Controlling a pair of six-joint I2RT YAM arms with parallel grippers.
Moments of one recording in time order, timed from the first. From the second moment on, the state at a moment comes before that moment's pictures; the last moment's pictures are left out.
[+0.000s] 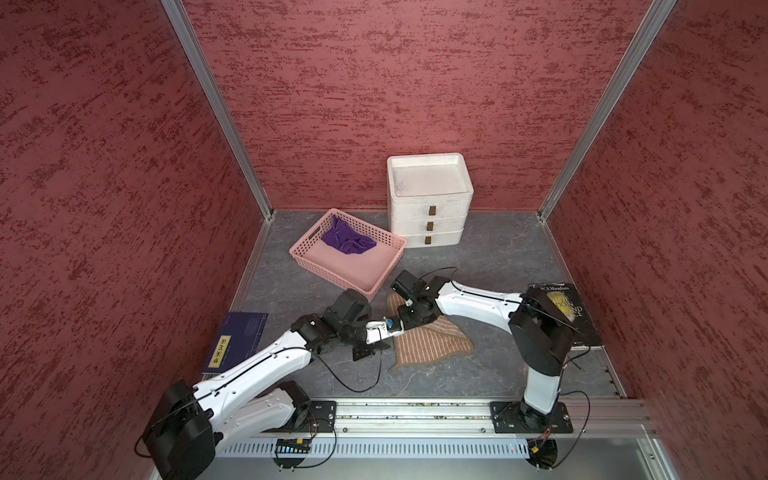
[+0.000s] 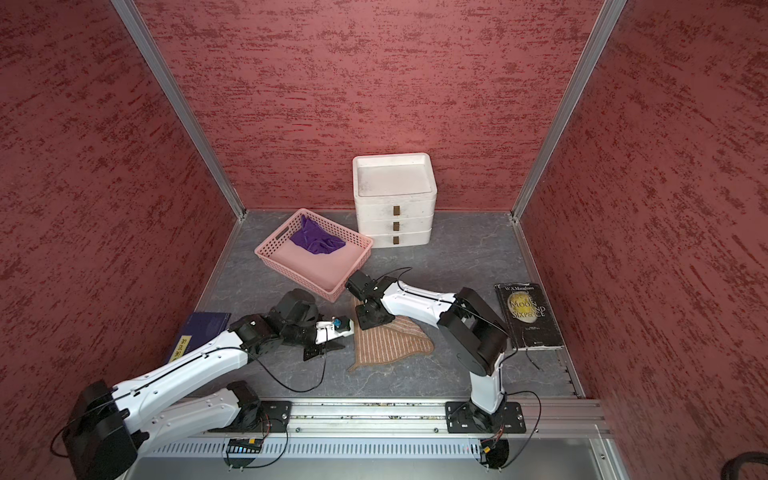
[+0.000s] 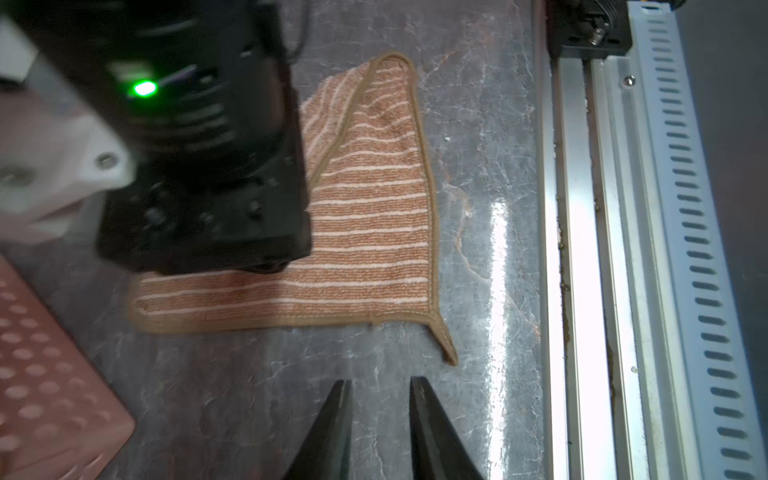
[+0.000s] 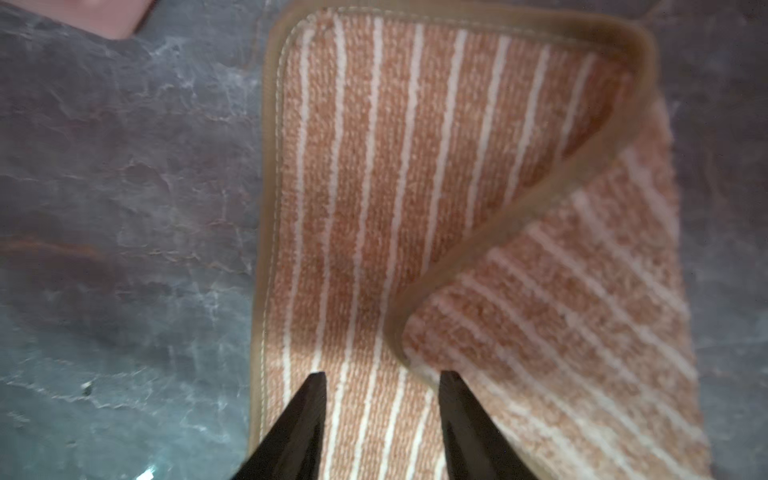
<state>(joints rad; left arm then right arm) -0.78 1.05 0.62 -0.52 0.41 0.60 0.87 1.90 1.30 -0.71 0.00 0.56</state>
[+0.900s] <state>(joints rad) -1.12 1.42 0.57 -0.20 0.04 0.80 0.78 1.91 1.33 -0.79 0.01 0.52</state>
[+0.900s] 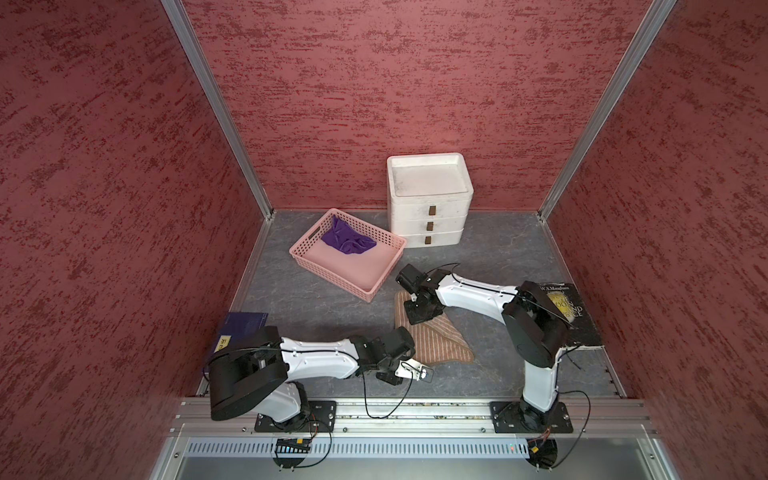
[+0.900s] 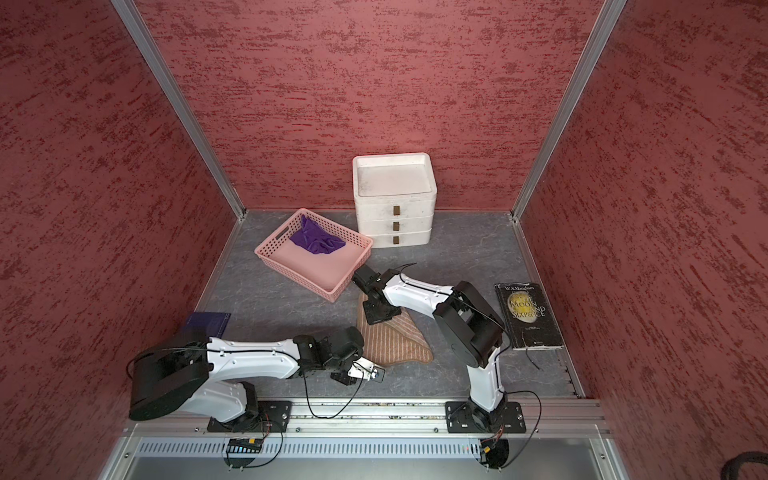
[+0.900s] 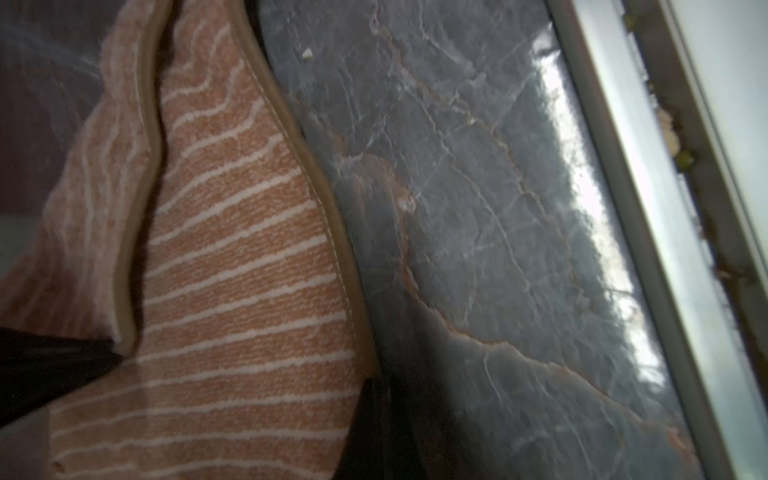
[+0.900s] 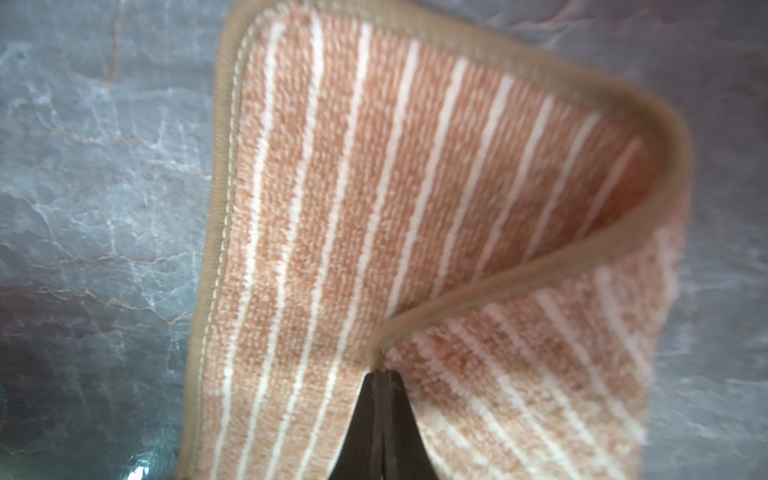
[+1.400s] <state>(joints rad) -1.07 1.21 0.57 -0.56 0.12 0.77 0.63 1.80 1.35 -0.95 0.18 0.45</state>
